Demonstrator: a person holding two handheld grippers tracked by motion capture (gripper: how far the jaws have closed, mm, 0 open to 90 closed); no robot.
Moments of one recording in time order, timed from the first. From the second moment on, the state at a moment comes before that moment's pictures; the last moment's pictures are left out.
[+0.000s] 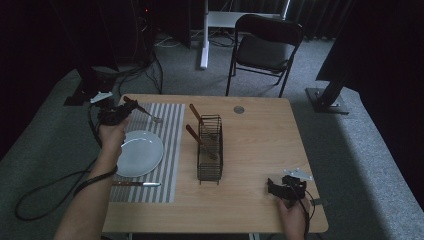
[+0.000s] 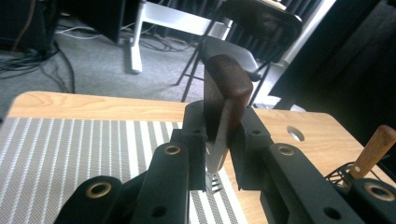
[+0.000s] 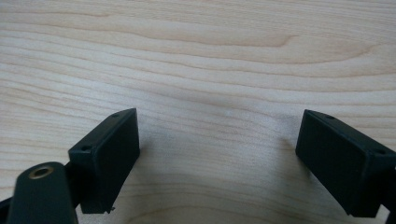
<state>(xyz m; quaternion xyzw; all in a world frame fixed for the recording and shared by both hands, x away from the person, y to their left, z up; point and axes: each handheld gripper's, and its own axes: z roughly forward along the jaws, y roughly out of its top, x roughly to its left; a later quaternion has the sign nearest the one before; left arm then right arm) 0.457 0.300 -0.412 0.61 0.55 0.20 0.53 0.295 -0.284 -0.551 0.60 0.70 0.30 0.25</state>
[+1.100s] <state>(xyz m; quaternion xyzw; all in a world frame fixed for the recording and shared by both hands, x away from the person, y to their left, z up) 0.486 0.311 -0.457 0.63 0.57 0.14 0.51 0.295 -0.284 -0.551 0.60 0.70 0.30 0.25</state>
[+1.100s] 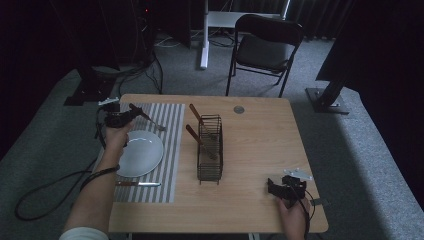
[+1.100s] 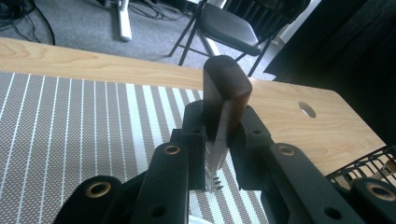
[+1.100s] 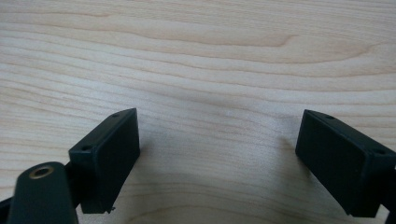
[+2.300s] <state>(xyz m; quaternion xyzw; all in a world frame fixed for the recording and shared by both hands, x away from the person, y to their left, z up) 0.493 0.326 -0.486 0.61 0.66 0.13 0.43 0.294 -0.283 -0.551 0.60 0.70 0.30 0.25</state>
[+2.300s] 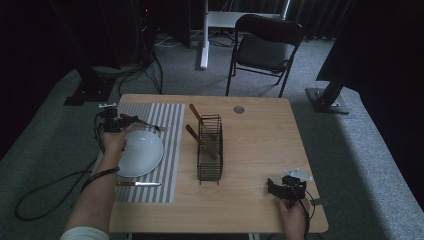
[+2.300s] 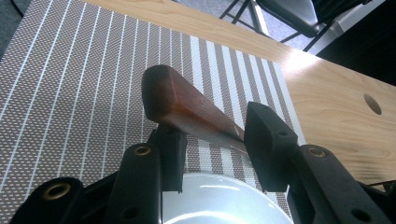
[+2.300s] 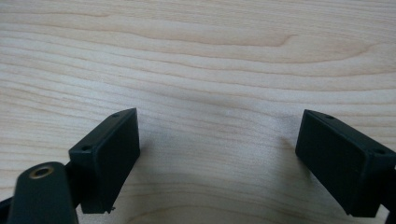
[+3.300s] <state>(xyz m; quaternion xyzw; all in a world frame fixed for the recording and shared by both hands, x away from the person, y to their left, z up) 0.499 0.319 -0.510 0.63 0.68 0.16 0.33 0.294 -0.283 -0.551 0.60 0.69 0.30 0.25</state>
